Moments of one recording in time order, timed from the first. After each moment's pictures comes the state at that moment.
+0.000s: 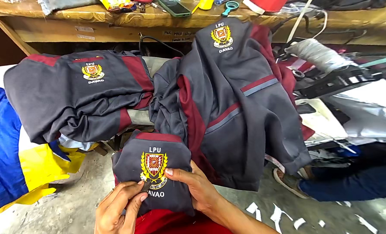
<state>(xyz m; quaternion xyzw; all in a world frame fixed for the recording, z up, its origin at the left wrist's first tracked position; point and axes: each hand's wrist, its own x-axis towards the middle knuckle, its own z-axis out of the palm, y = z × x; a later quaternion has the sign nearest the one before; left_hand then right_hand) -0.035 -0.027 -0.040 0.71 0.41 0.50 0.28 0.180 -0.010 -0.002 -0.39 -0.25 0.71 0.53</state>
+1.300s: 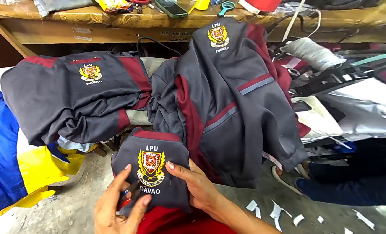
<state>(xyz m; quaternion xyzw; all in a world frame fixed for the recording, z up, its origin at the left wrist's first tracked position) -0.032 -0.025 -0.036 0.68 0.44 0.51 0.28 0.181 -0.008 -0.001 -0.37 -0.28 0.71 0.52</state>
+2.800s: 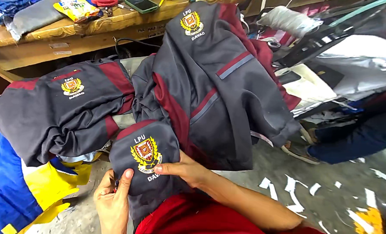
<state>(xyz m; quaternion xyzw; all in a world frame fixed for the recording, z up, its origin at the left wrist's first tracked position) -0.006 0.003 -0.031 0.47 0.48 0.61 0.42 0.197 0.007 -0.024 -0.29 -0.38 0.72 0.51</state>
